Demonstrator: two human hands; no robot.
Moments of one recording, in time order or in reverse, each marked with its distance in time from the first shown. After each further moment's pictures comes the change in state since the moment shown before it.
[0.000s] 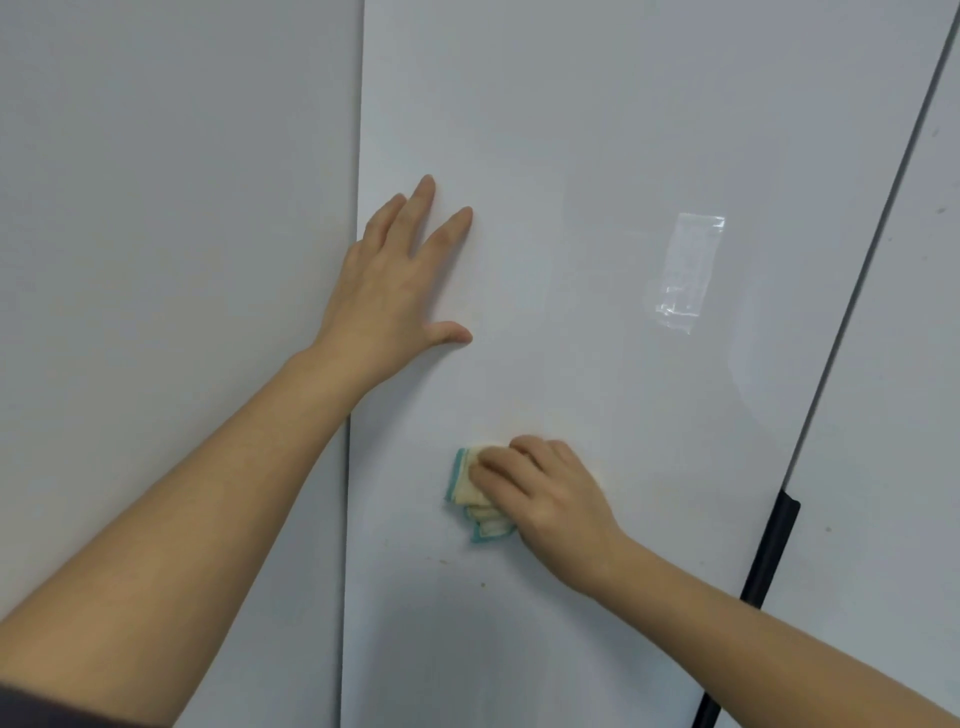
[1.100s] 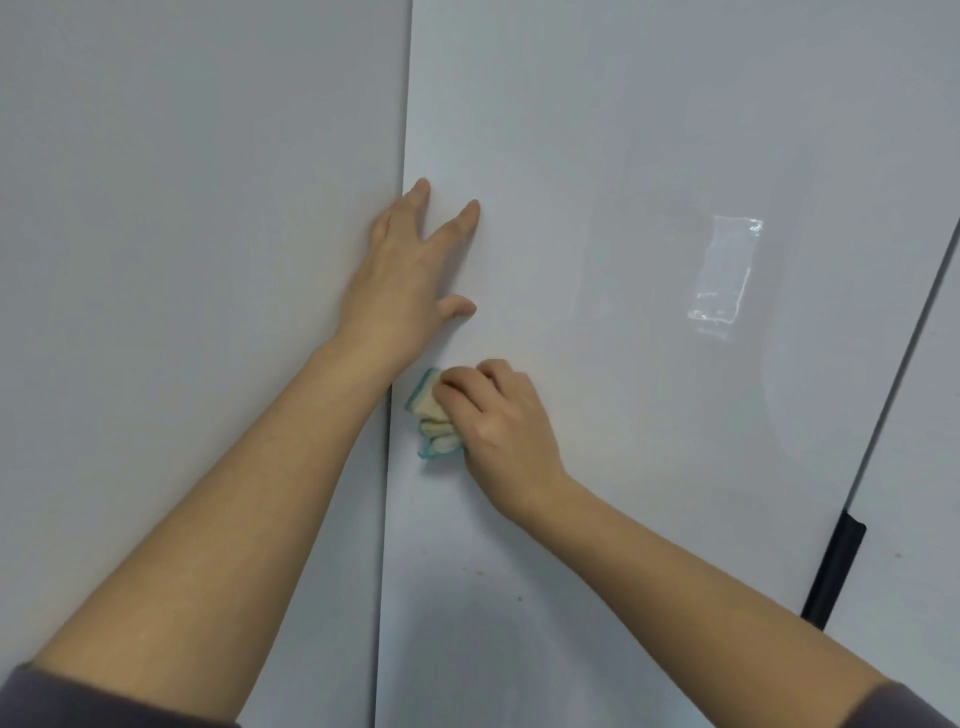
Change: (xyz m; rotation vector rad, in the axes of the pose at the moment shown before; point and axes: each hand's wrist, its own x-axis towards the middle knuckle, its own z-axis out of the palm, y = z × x) left_hand 0.008 -0.019 -0.010 -0.130 0.046 -0.132; right_hand 0.095 -0.021 0.038 0.082 0.132 0.168
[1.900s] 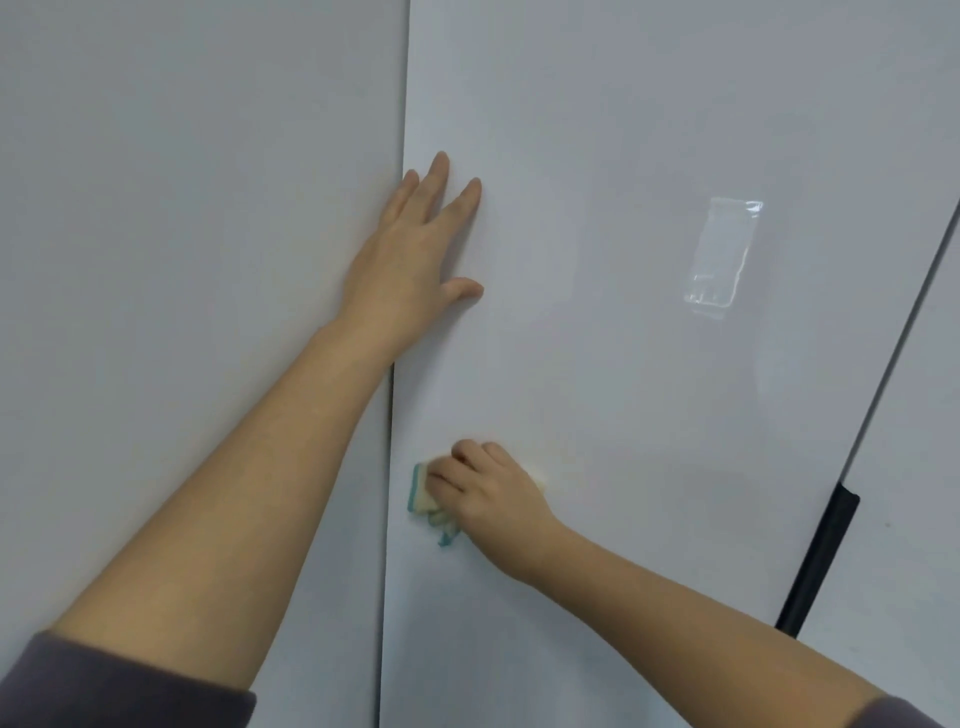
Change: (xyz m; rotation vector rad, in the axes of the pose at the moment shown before) left_hand 0.000 -0.003 0.000 0.023 -0.039 0.067; right_hand -0.069 -0.020 0.017 -0.007 -0.330 -0.263
